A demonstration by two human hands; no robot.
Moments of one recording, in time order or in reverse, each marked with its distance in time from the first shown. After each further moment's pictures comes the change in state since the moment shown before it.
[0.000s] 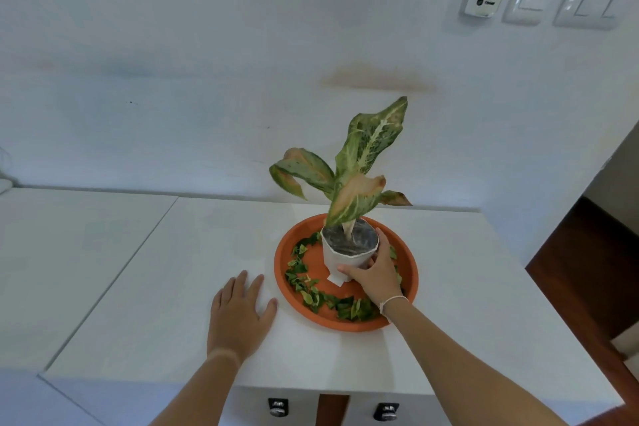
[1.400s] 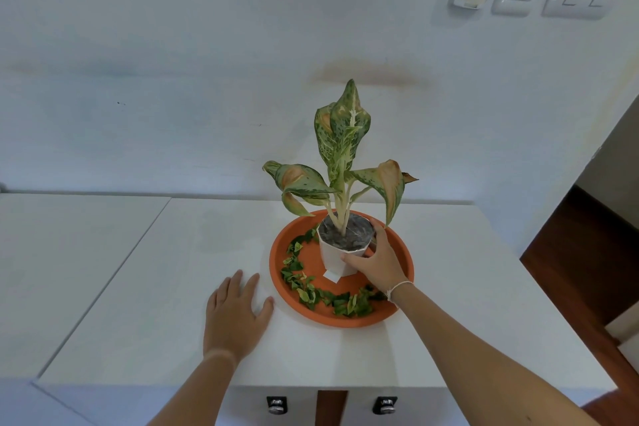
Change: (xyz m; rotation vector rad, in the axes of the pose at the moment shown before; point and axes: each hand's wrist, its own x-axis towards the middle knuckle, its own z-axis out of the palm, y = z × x) left_hand 0.002 -0.002 0.003 0.006 0.008 0.005; right_hand 0.007 -0.011 -0.015 -0.101 -0.073 -0.004
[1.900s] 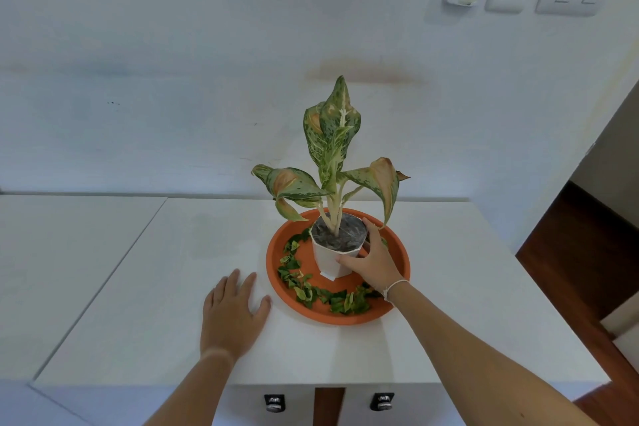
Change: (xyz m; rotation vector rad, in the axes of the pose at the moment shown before) left_hand -0.001 0.001 -0.001 -0.003 0.004 -0.001; right_hand -0.004 -0.001 0.002 -0.010 -0.048 0.022
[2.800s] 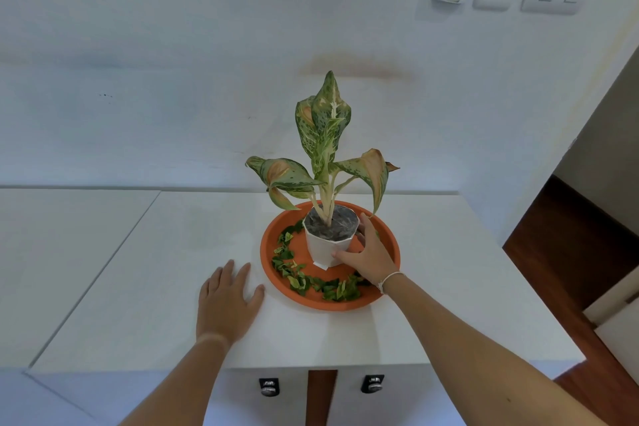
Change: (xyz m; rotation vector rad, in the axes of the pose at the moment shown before) left_hand -0.002 0.002 -0.003 -0.061 -0.043 0.007; right_hand -0.014 -0.002 -0.005 -0.066 -0.001 0.024
